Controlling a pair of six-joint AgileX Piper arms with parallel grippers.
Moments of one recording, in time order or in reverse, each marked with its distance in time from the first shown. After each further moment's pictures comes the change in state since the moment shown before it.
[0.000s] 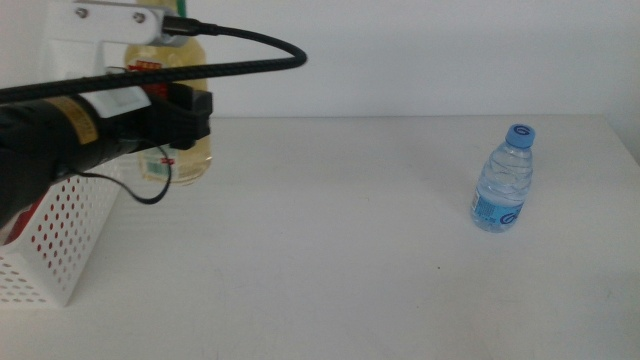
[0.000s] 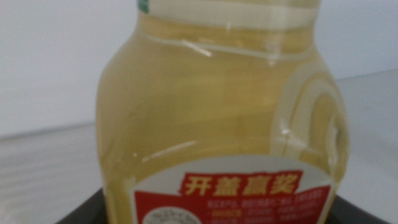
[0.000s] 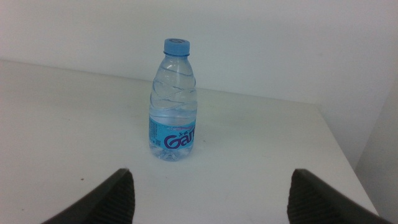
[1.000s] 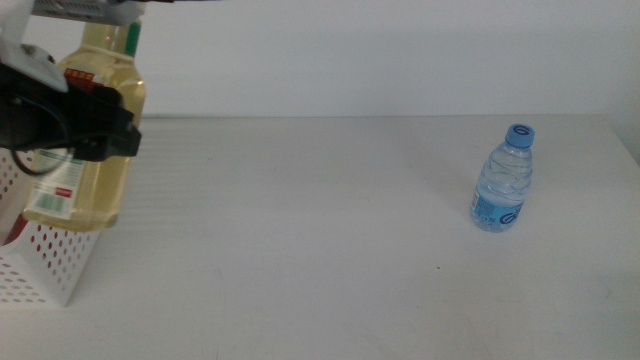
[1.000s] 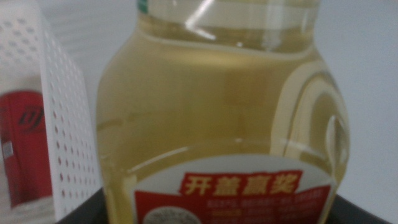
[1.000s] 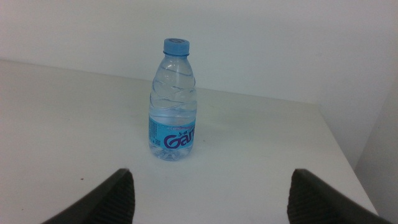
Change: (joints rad) left arm 0.104 -0.045 -0.370 -0.300 0.929 0.387; right arm 0.000 0.000 0.000 0.000 0.000 0.000
